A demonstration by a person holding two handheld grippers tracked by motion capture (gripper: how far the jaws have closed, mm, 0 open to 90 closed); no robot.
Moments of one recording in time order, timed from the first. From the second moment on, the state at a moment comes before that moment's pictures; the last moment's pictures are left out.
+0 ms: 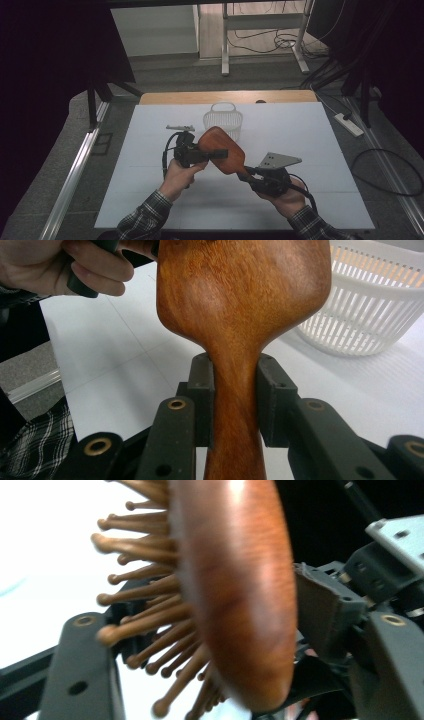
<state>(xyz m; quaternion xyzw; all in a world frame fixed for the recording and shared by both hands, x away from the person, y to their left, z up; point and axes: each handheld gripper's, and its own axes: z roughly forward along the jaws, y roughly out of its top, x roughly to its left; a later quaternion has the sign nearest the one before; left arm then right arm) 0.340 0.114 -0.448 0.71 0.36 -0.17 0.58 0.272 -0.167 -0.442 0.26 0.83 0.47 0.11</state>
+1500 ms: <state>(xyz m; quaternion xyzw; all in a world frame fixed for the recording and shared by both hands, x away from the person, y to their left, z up) 0.334 0.111 -0.418 0.75 0.34 -0.10 0.56 0.286 -0.174 -0.448 0.29 0.84 0.44 0.10</state>
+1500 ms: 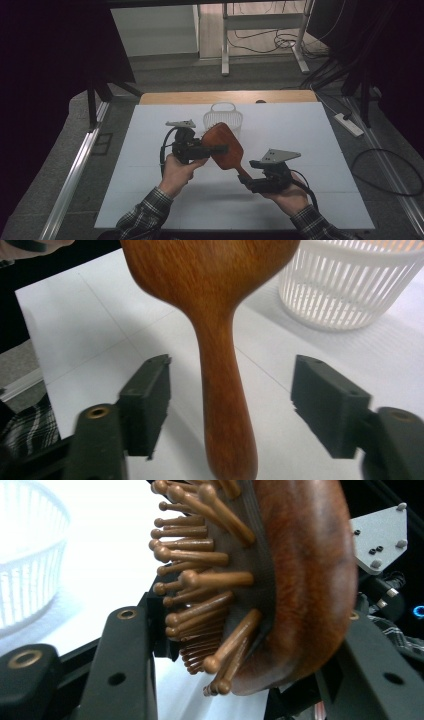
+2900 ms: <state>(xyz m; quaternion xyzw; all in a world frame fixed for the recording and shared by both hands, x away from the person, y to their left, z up) 0.364 0.130 -0.385 0.75 0.36 -0.04 0.55 0.283 -0.213 -0.452 0.32 0.86 0.39 0.07</state>
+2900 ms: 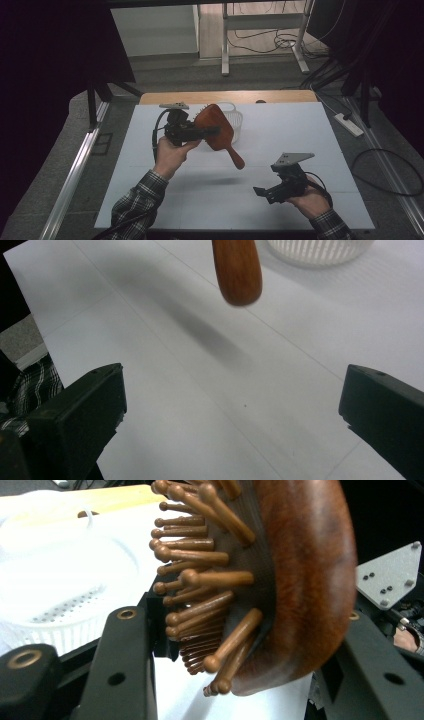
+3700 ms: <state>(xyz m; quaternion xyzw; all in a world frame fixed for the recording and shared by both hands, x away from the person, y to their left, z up) 0.390 0.141 -0.367 0.74 0.39 -0.03 0.55 0.272 -0.245 -0.451 0.35 0.85 0.38 0.10</state>
